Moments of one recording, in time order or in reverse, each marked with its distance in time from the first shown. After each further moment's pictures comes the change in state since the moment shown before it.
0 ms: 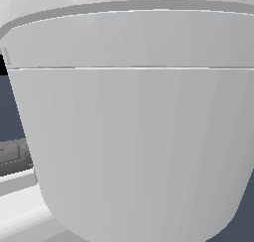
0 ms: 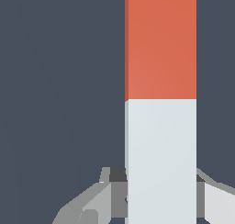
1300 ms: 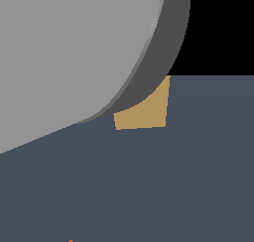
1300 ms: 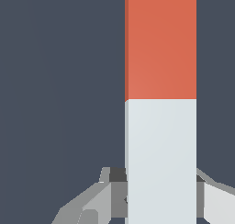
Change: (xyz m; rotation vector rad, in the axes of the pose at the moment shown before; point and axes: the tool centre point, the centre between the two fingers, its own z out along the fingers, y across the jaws) arm -0.094 -0.039 0.033 -0.001 -0.001 -0.142
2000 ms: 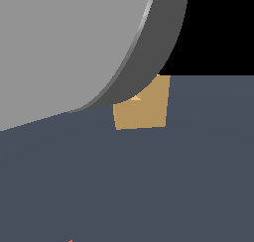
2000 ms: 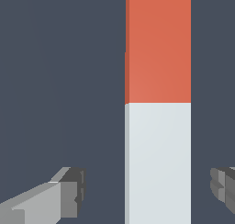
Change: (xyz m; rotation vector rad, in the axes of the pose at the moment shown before) arm 0.001 -0.001 -0.005 0.001 0.001 0.000
